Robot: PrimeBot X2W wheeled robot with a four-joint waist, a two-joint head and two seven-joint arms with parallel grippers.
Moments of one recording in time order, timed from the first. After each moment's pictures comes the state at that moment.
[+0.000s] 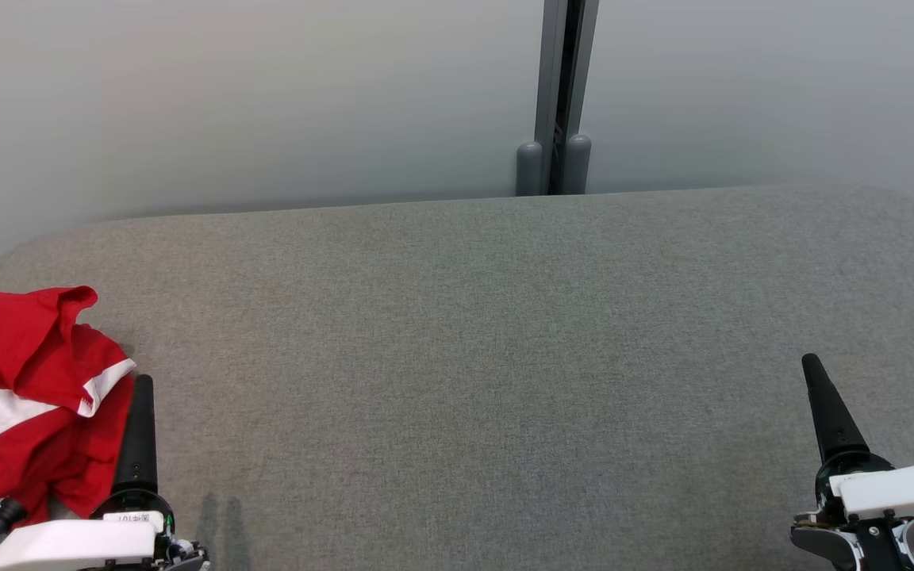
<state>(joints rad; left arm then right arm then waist) 0.04 0.07 0.07 0.10 -1.37 -0.13 -0.04 -0.05 -0.06 -0.03 0.18 1.33 0.13 0.01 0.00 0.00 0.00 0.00</state>
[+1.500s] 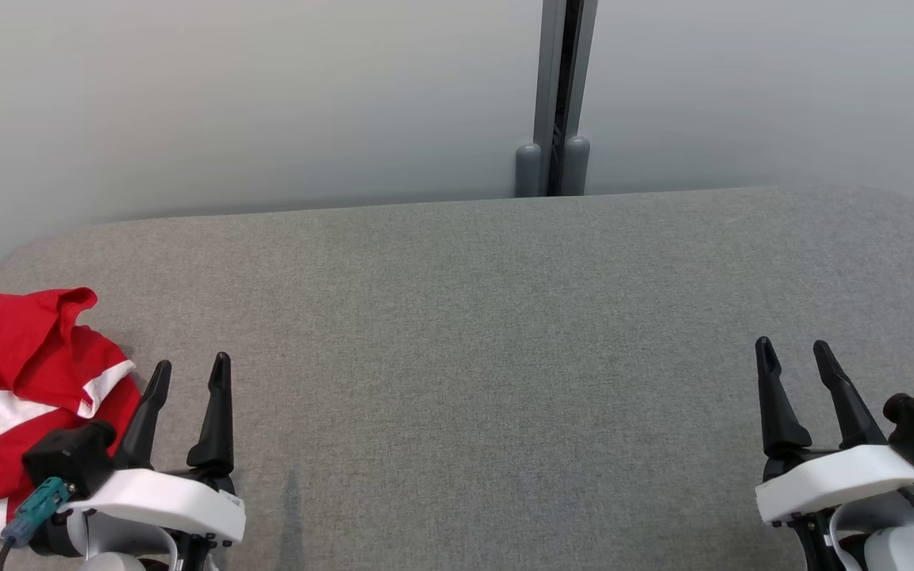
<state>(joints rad) -0.07 0.16 -0.08 0.18 -0.51 -0.02 -0.13 -0.11 -0.07 0.02 0.20 0.37 0.13 -0.14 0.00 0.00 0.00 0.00</state>
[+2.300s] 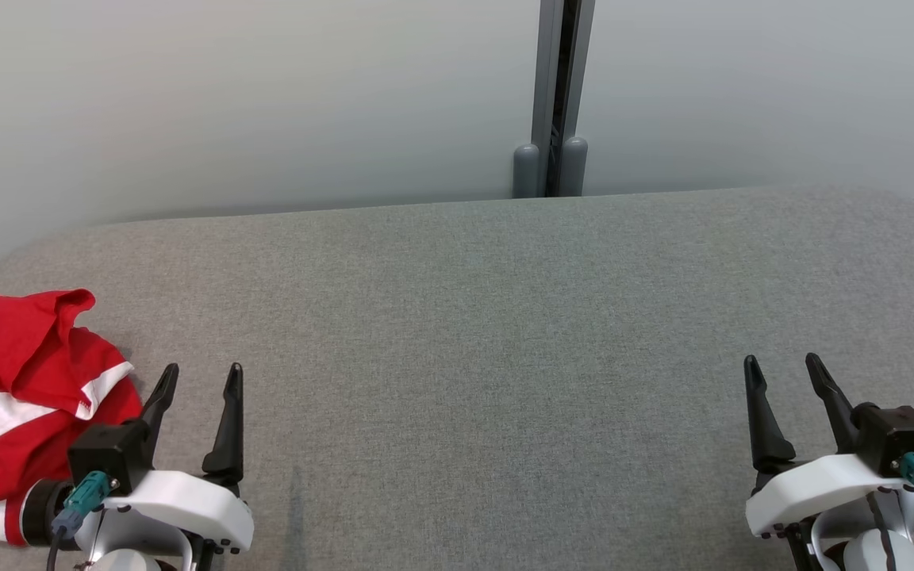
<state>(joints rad) -0.09 0.18 -0.12 0.23 -0.32 0.02 -0.15 -0.14 -0.06 0.01 0.33 0.17 0.13 -0.20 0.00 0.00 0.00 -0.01</state>
